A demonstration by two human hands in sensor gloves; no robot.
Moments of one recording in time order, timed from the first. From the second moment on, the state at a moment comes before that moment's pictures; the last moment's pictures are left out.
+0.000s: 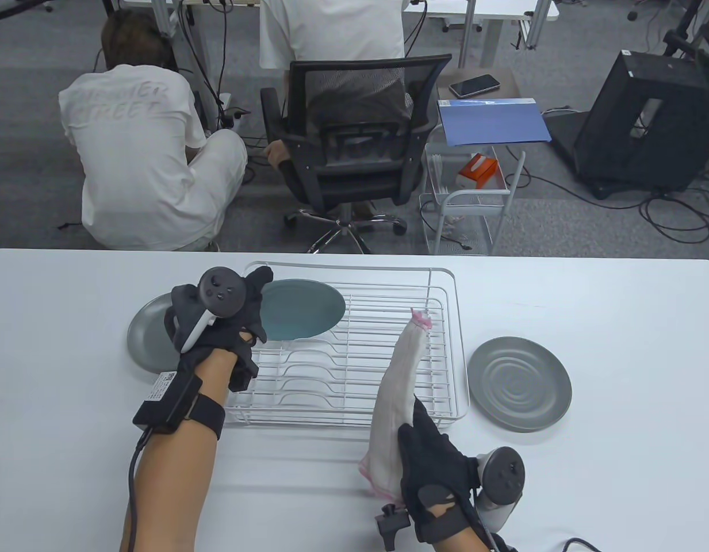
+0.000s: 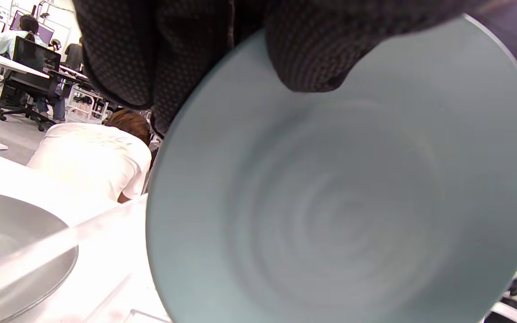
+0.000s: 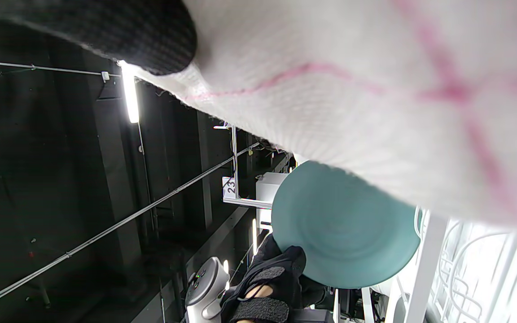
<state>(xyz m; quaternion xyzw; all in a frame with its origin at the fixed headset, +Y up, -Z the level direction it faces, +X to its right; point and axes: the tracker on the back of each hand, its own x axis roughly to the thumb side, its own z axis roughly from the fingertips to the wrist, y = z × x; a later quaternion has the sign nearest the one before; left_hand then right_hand) -0.230 -0.625 -0.467 0.07 -0.01 0.17 0.98 0.109 -0.719 -0.259 0.09 -0.12 0.67 0.73</state>
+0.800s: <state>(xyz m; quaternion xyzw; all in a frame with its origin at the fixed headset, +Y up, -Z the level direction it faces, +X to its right) -0.242 -0.628 -0.483 -0.03 -0.01 0.19 0.98 0.106 -0.719 -0.260 0.10 -0.10 0.67 0.73</state>
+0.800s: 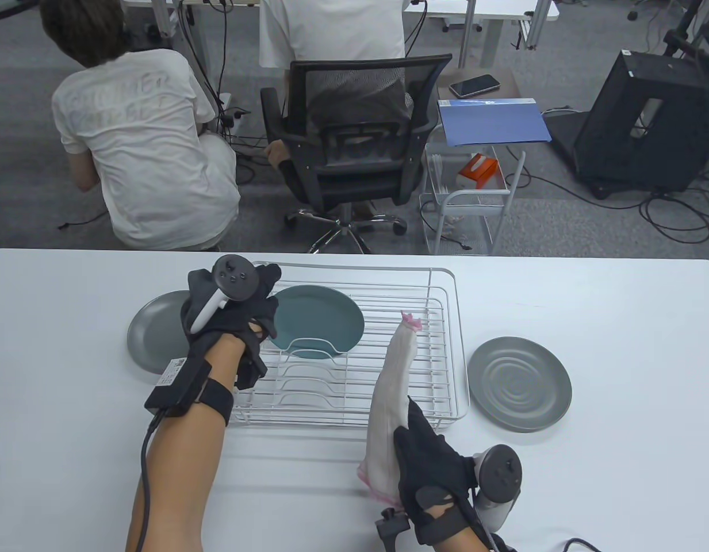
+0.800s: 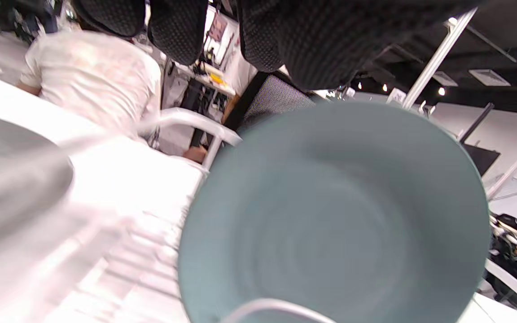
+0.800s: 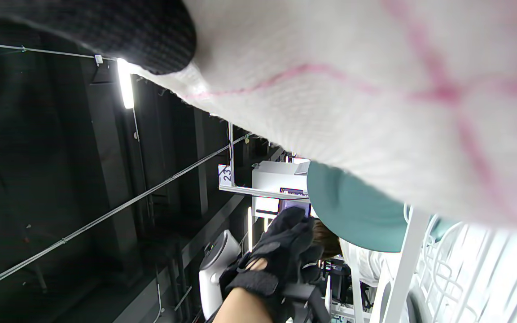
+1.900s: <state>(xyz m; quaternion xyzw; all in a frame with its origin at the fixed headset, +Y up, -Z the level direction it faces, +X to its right) -0.429 -0.758 -0.457 -0.15 0.43 0.20 0.87 0.101 -0.720 -0.256 0.10 -0.09 0.69 0.71</state>
